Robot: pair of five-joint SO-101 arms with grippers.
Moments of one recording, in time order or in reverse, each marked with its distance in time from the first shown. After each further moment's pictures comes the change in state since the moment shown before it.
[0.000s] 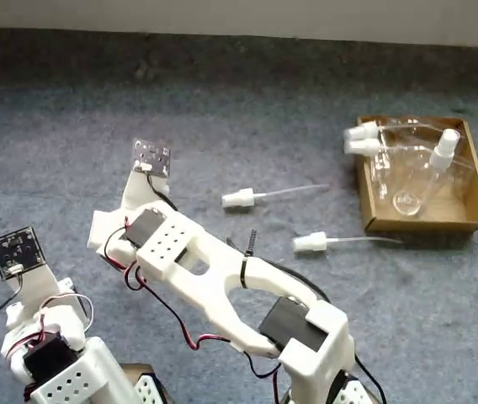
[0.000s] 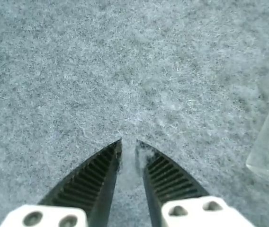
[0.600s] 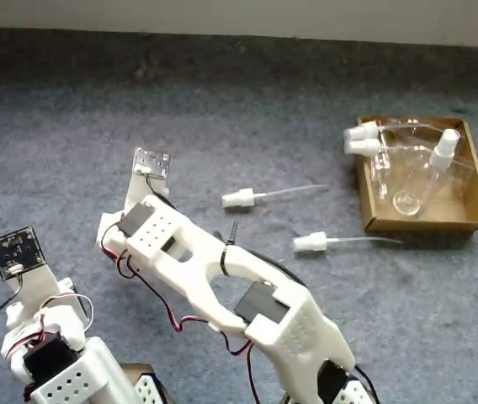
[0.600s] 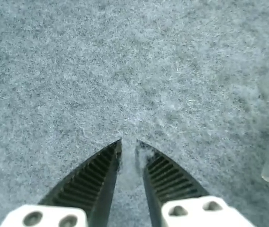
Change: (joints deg) left arm 0.0 0.0 0.0 0.0 0.0; right arm 1.8 14.9 -11.5 8.0 0.0
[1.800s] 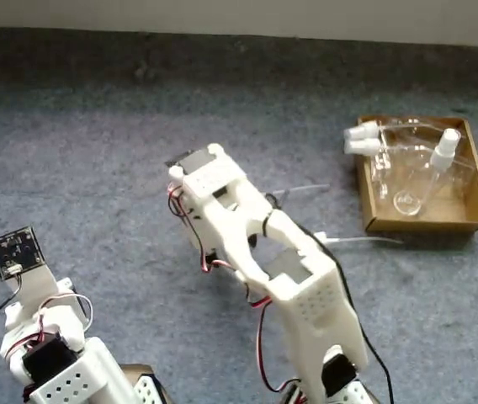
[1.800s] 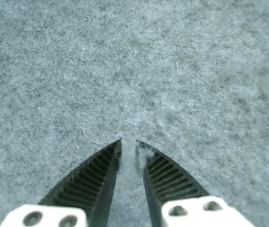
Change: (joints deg) left arm 0.0 0.0 0.0 -0.2 0.0; right arm 19.3 3.2 -5.9 40.6 58.5
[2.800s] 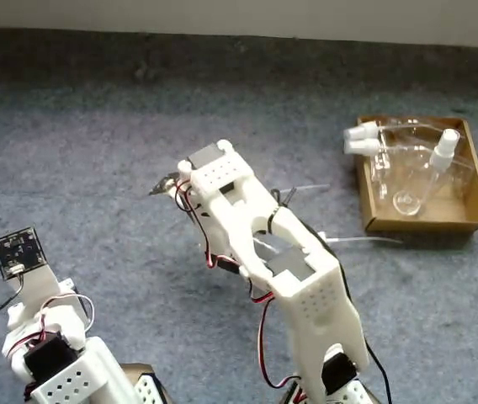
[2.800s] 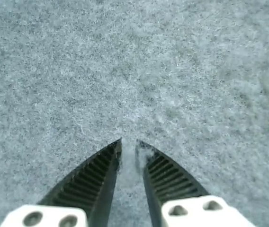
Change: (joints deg) left arm 0.0 0.0 1.0 0.0 0.0; right arm 0.8 -0.4 0.0 4.9 29.0
